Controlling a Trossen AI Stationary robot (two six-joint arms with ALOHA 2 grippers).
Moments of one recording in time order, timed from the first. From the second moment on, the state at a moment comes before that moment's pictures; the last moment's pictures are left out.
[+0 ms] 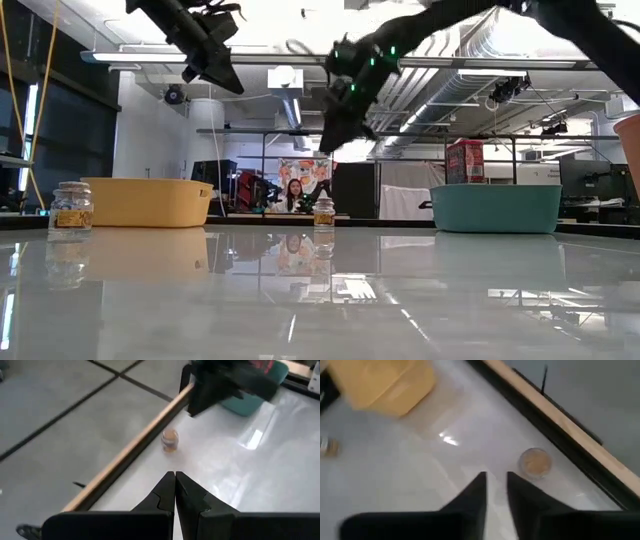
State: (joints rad) left arm 0.62 1.19 1.11 -0.56 -0.02 0.01; right arm -0.57 2.09 1.92 -0.78 -0.17 0.23
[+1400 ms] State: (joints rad) left arm 0.62 1.17 1.11 -0.60 0.02 -0.03; right arm -0.57 2.33 1.95 -0.70 0.01 0.38
